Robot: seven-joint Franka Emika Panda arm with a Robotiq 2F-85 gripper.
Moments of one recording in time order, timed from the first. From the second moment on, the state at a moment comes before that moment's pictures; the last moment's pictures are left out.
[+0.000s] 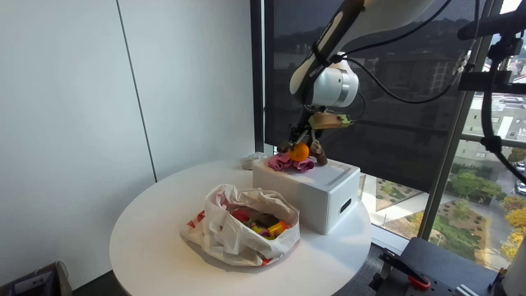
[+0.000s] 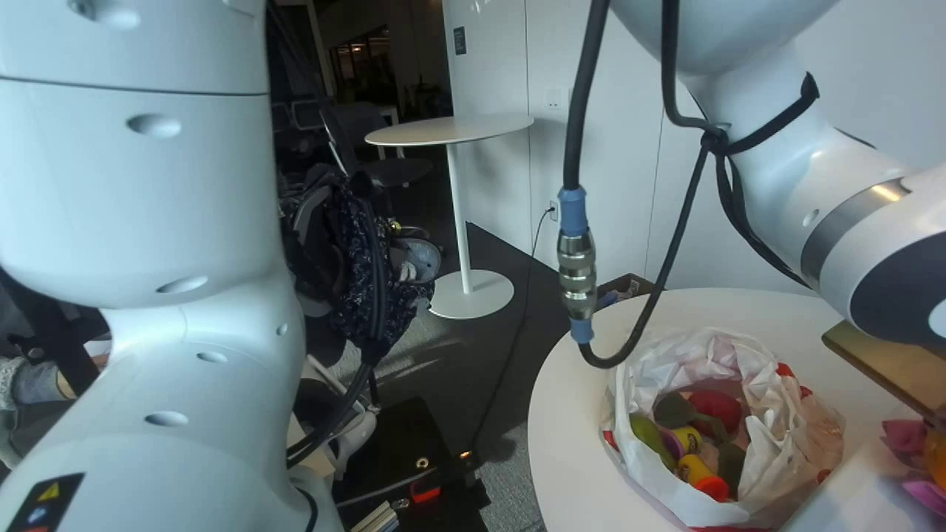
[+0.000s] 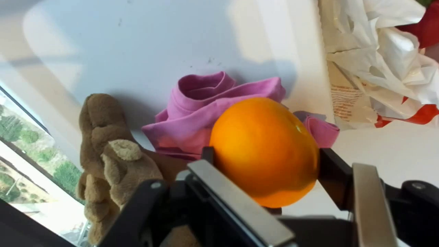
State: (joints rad) arm -0.20 0.21 -0.10 -2.23 0.21 2.79 -0.21
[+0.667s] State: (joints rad) arm -0.16 0.39 -0.14 -2.13 0.06 2.93 -0.05
